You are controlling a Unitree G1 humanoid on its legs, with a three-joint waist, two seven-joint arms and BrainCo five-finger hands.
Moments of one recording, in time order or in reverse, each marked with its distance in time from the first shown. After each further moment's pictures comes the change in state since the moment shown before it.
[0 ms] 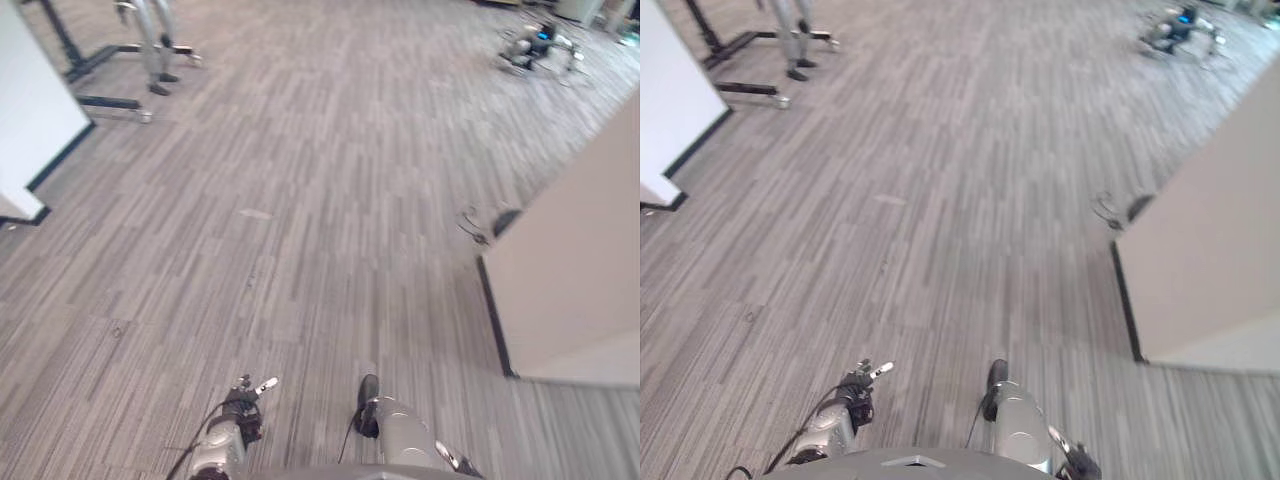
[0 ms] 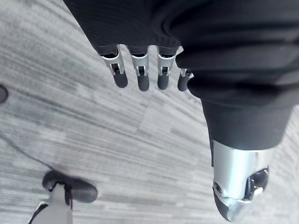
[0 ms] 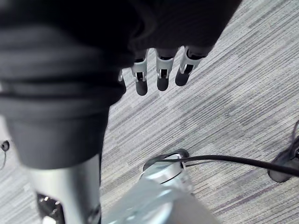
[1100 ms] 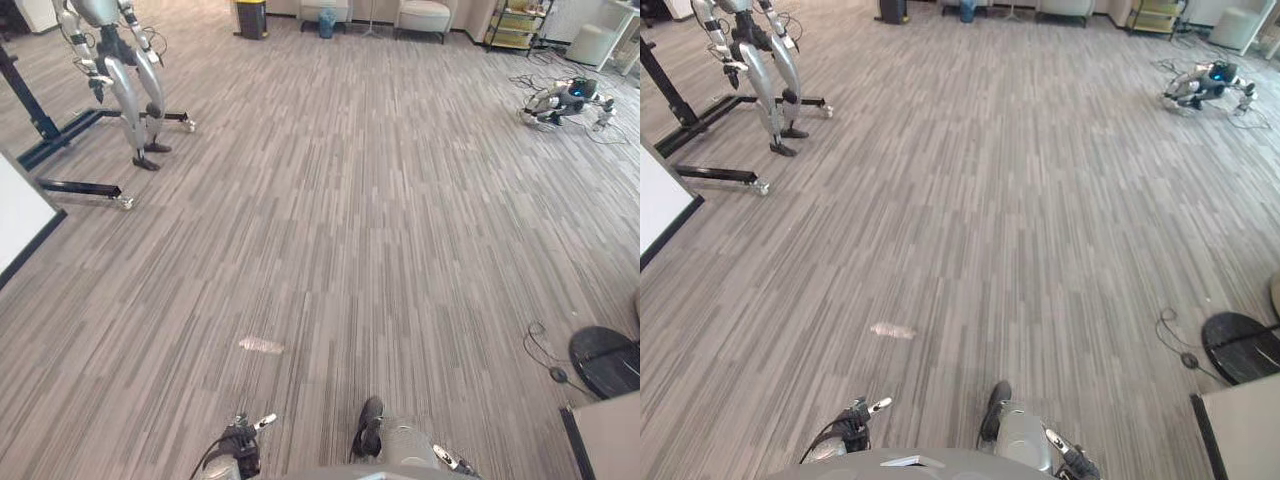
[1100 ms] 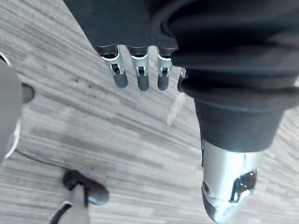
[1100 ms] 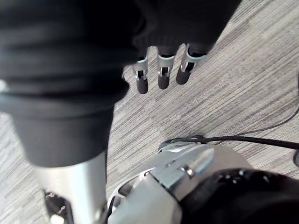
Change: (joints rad) left arm 0.012 -0.028 0.062 0.033 0.045 0.015 -0.016; right arm -0.026 -0.028 -0.004 -0.041 0.002 -0.002 0.003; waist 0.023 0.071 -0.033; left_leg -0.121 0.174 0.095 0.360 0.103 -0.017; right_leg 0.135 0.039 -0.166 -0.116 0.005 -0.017
